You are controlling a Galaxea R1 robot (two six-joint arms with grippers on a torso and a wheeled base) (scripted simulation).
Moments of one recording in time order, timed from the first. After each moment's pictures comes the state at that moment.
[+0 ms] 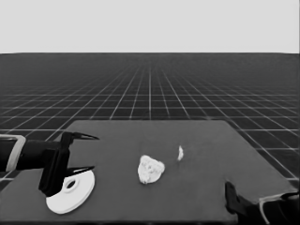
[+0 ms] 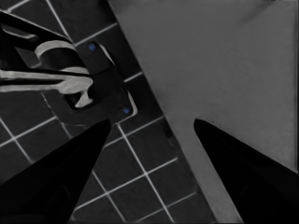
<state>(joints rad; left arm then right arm) -0.34 1.75 -0.42 0.31 0.68 0.35 -0.35 1.77 -0.39 -0.69 -1.18 0.32</state>
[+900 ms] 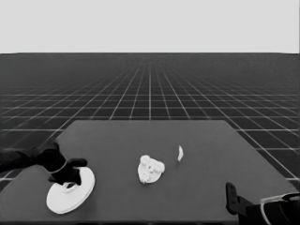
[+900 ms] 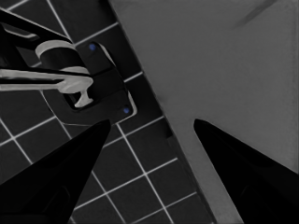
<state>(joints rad) 0.21 2.02 -1.14 0.30 1.32 -0.91 -0.35 1.76 -0.39 -0.70 -1.18 0.32</state>
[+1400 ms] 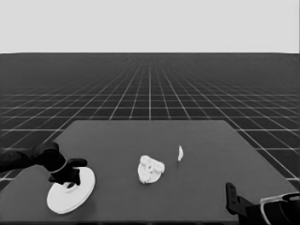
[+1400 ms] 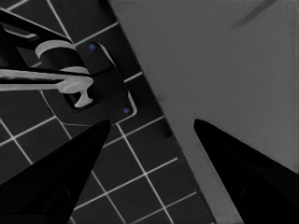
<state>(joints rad) 0.21 2.02 -1.15 0.31 1.32 -0.91 -0.35 1.76 -0.39 -0.70 -1.18 0.32</state>
